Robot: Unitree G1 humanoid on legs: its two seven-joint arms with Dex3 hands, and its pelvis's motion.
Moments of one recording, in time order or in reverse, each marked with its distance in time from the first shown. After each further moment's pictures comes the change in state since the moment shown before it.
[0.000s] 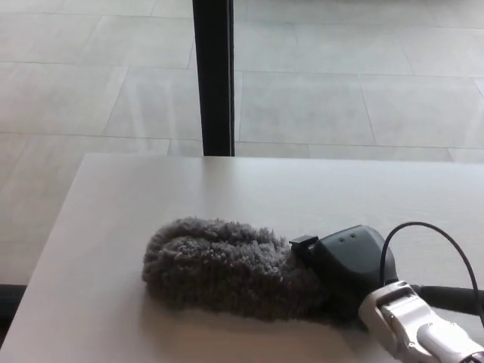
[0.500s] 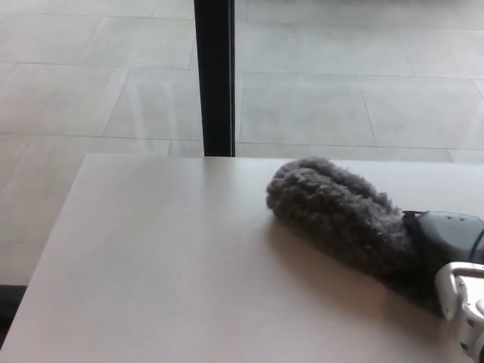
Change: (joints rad) left_arm 0.008 -0.025 0.035 0.001 -0.007 0.000 -0.016; right_arm -0.070 -0.039 -0.338 0.311 0.121 0.105 -0.002
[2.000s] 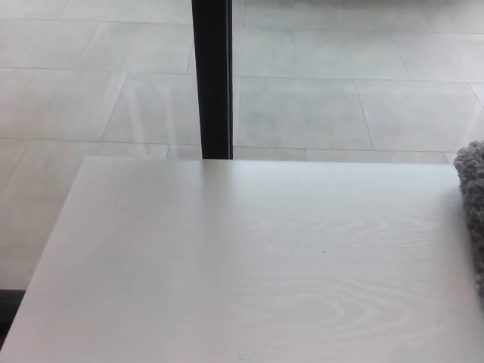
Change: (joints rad) left_arm 0.055 -0.002 0.049 -0.007 -0.009 0.000 -0.020; right_arm 0.023 -0.175 -0.572 0.086 0.448 0.058 0.074
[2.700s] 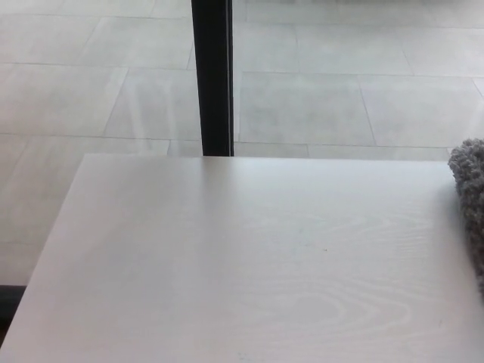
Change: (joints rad) left_arm 0.006 -0.001 0.014 0.002 -0.012 0.001 0.000; right_arm 0.079 -0.303 0.130 -0.315 0.000 0.021 0.289
